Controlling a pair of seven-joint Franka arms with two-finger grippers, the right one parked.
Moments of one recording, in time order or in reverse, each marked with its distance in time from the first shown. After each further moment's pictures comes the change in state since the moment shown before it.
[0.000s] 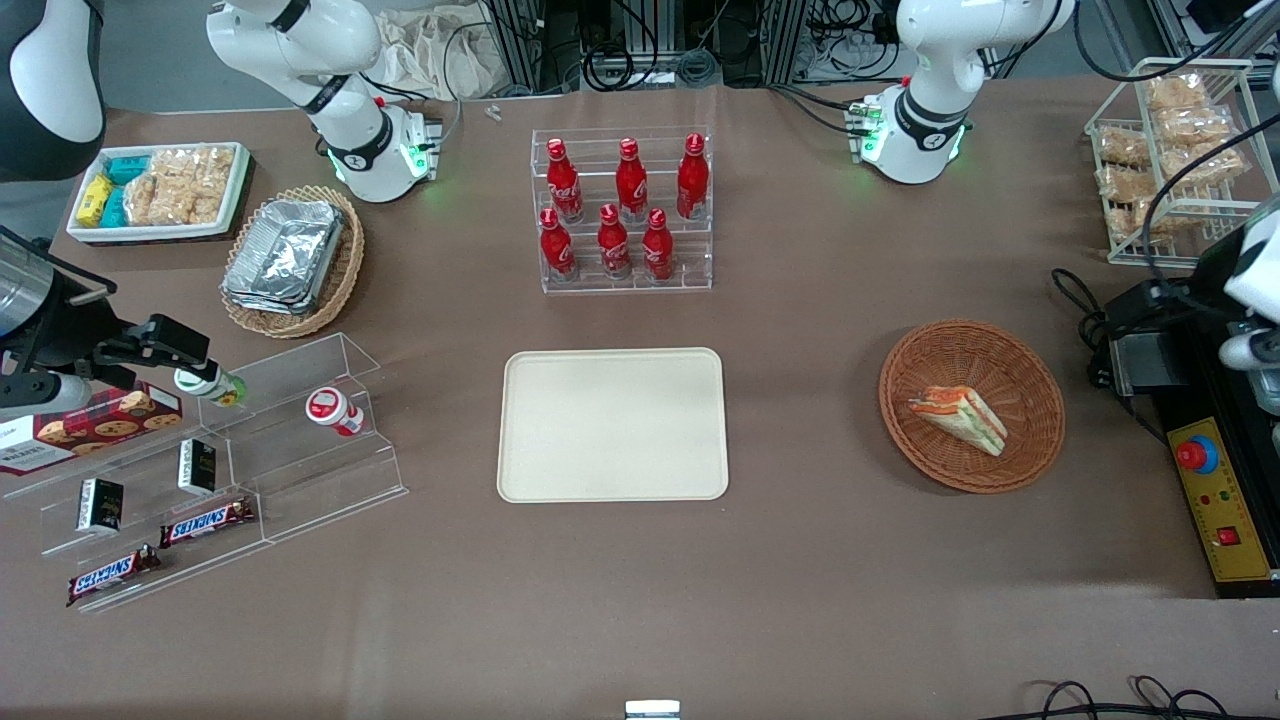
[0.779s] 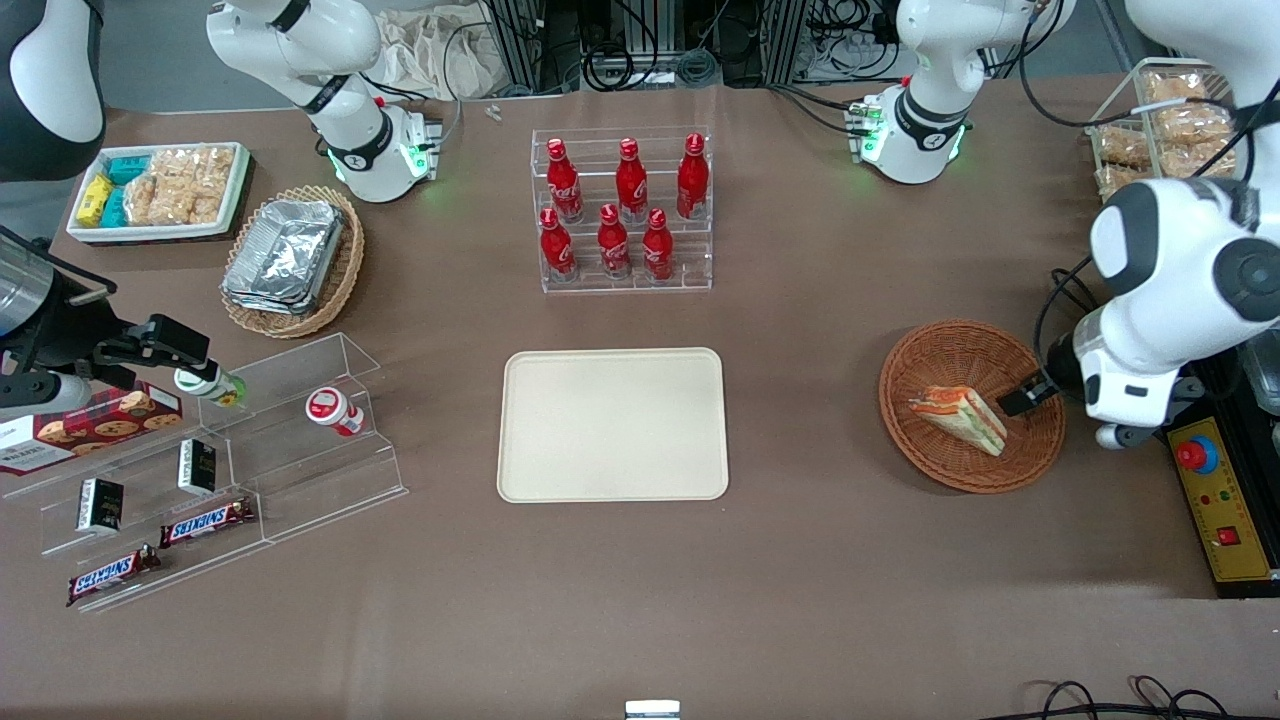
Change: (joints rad) arm -0.003 0.142 -0.043 -0.308 0.000 0.399 -0.565
